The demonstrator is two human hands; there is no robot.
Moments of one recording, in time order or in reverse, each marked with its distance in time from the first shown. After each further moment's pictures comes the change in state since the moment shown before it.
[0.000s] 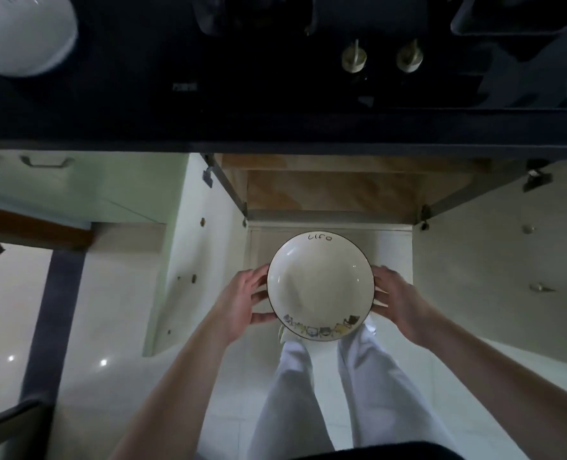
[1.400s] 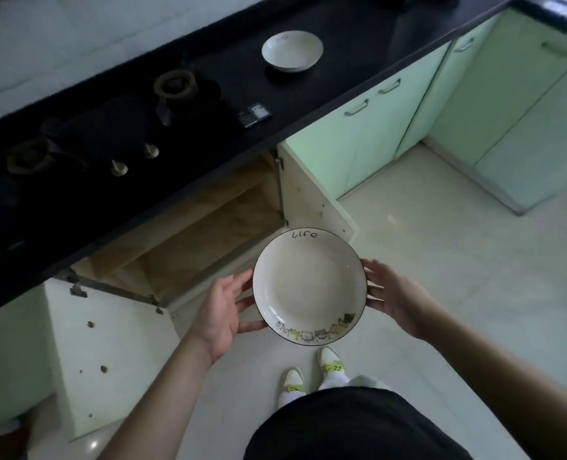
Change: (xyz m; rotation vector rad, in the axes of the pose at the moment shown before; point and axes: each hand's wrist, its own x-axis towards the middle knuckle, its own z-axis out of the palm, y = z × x) left_hand -0.158 -0.068 0.257 0.483 -0.373 0.092; right_hand -0.291 0.132 -0.178 0.561 0.342 -0.295
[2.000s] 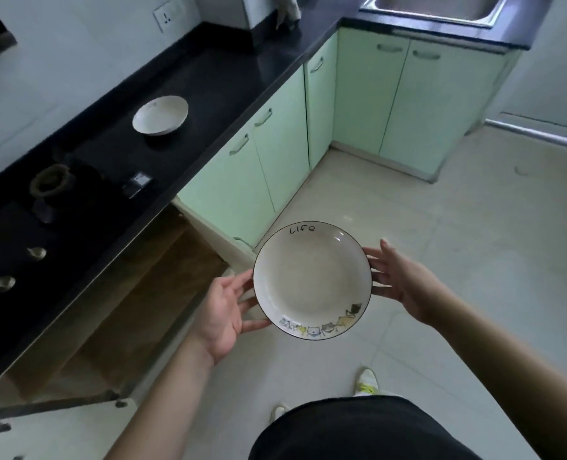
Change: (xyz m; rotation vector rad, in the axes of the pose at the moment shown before) left_hand 0.042 -0.006 0.214 0.227 -0.243 -0.041; right_hand -0.066 -0.025 -0.194 0.141 0.266 -0.109
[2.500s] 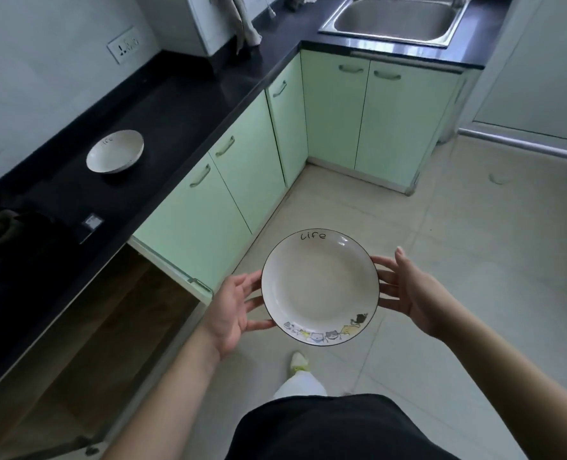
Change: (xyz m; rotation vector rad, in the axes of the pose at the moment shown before) left_hand 0.088 0.033 0.123 0.134 -0.048 -0.017; right_hand 0.041 -0.046 -0.122 0.131 0.022 -0.003
